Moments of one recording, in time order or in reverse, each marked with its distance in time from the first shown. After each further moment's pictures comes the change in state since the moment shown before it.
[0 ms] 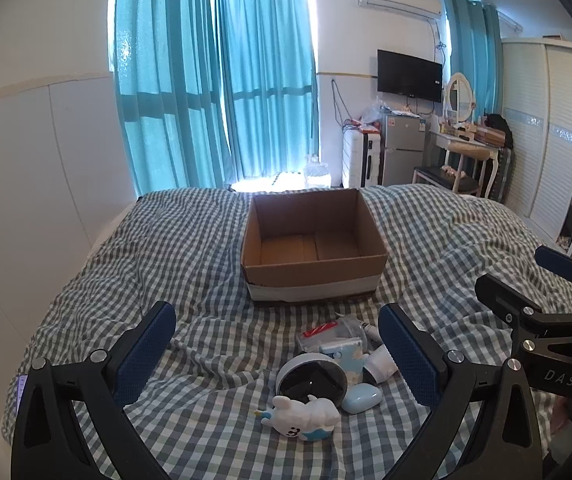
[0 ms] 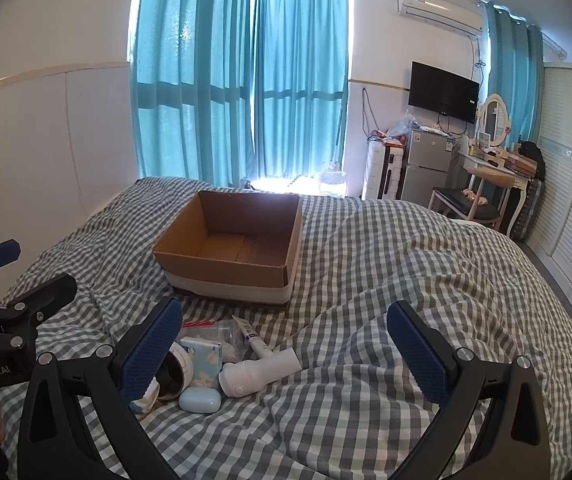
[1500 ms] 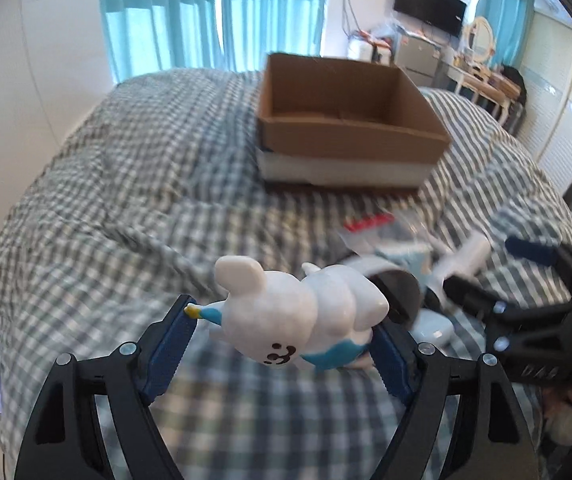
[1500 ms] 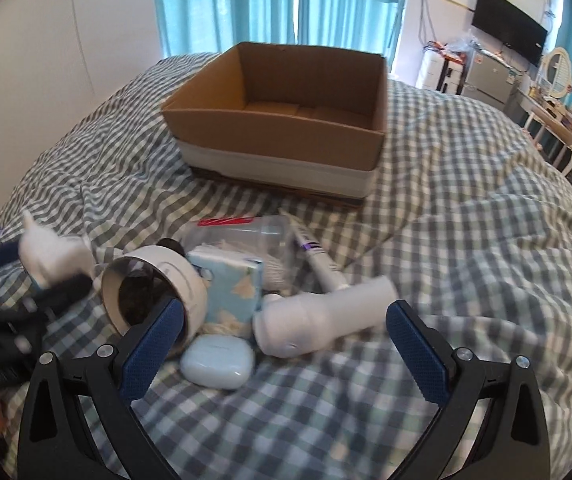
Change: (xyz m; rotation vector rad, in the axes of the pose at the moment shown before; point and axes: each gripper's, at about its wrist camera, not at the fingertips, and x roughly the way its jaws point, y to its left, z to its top) left arm 0.111 0.049 -0.060 -0.063 0.346 -0.069; right arm 0.142 0.054 -0.054 -0.086 0.409 0.126
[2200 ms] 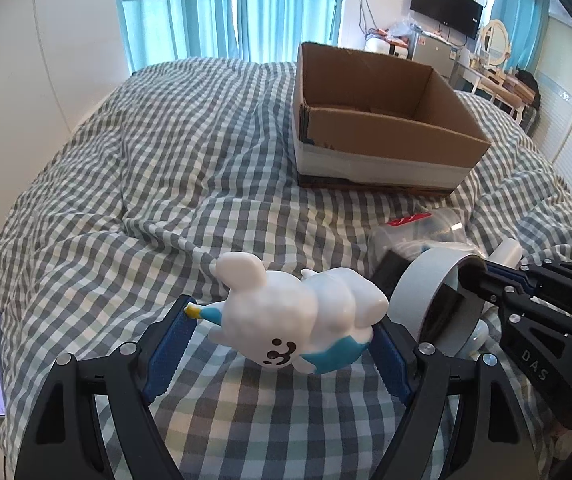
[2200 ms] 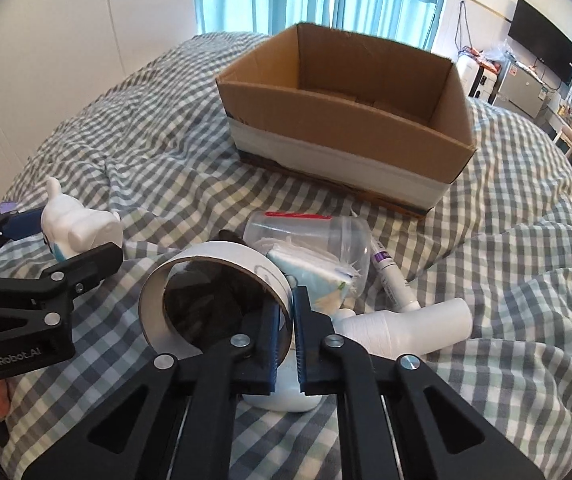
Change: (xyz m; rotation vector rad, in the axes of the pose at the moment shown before) left arm 0.015 0.022 -0.004 -0.021 0.014 0.032; right arm 0.008 0.036 0.004 -0.076 0.009 0.035
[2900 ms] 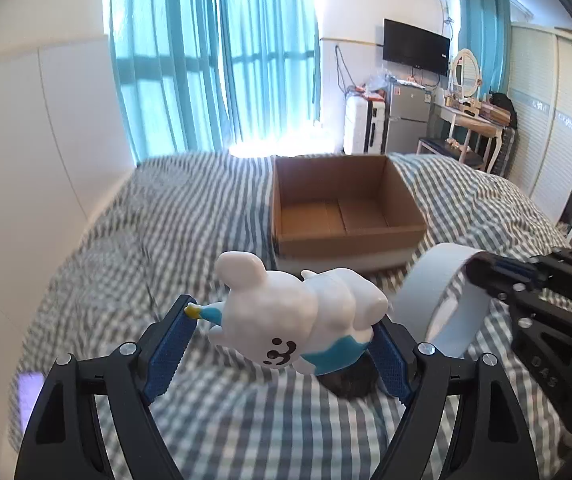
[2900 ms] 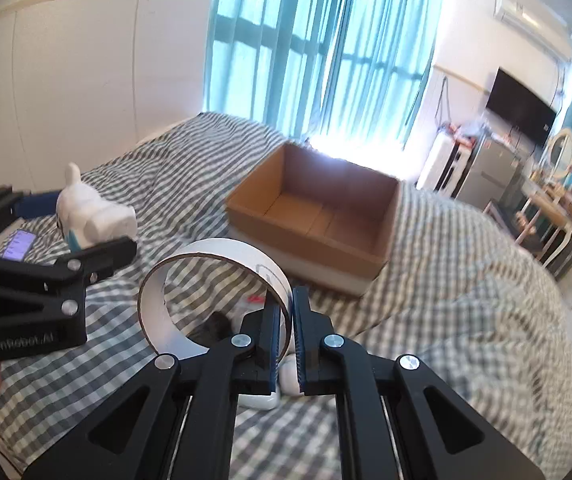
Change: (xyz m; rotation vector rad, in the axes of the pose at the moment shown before) left arm -0.099 -0.023 0.052 0.101 -0.247 0.014; right arm -0.122 -0.001 0.031 -0.107 -0.262 -0.124
